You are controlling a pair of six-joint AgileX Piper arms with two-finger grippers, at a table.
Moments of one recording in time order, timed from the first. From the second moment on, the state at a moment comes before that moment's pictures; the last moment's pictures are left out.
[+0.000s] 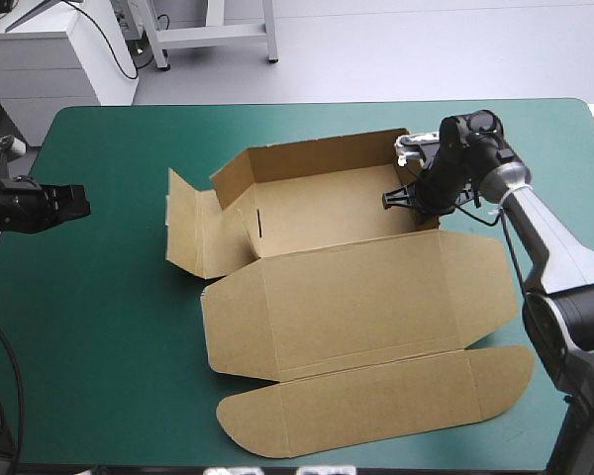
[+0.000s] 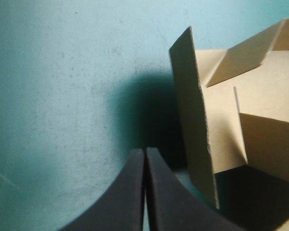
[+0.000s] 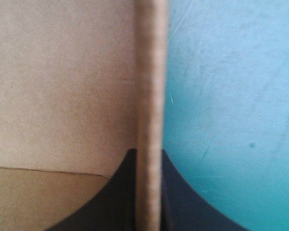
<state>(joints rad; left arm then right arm) 0.48 1.48 -1.37 -0.76 1.20 0.57 0.22 1.90 -1.76 0.05 1.23 0.04</state>
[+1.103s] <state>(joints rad) 0.10 1.76 -1.37 -0.94 1.07 0.52 0.22 1.64 -1.65 0.28 1.21 -0.05</state>
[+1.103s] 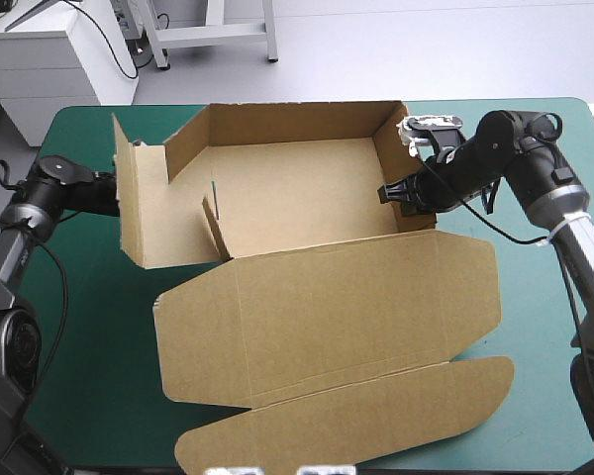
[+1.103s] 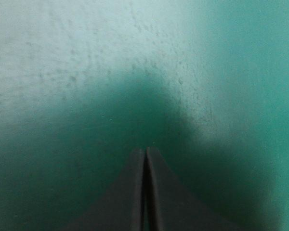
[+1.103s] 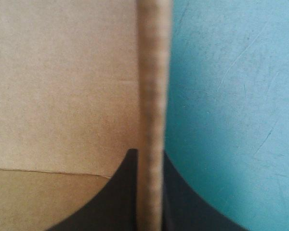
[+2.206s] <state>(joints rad) -0.06 1.59 -1.36 -1.01 1.08 0.57 0.22 1.71 -1.65 0.12 1.16 0.00</state>
